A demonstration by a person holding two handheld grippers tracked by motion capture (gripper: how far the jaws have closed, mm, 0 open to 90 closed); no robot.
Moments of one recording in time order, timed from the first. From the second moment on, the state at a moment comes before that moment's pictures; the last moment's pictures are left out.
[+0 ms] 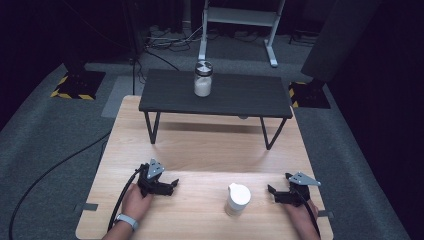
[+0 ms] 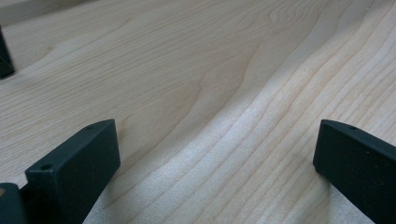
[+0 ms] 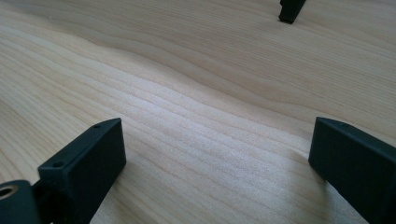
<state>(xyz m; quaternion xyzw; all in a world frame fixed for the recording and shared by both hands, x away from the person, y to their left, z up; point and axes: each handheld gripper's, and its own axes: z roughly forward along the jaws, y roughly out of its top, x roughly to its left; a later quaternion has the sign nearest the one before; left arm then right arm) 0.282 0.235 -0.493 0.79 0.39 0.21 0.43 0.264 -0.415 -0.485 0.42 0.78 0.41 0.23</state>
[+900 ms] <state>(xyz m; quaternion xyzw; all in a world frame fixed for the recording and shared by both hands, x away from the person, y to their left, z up) 0.282 0.235 -0.492 0.79 0.39 0.21 0.43 0.233 -0.430 -0.444 0.38 0.73 0.50 0.27</state>
